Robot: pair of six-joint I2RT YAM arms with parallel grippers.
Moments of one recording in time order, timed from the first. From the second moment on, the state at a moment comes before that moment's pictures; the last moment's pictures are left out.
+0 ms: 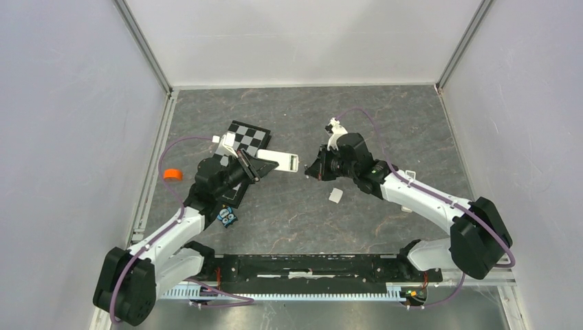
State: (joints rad) left arm -0.38 0.98 0.40 0.48 0.43 -0.88; right arm 0.69 1.35 0.86 -0.10 -0.18 0.59
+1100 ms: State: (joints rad) left arm -0.38 1.01 0.38 0.51 0.40 -0.95; right arm 0.68 1.49 1.01 -0.10 -0.31 0.70
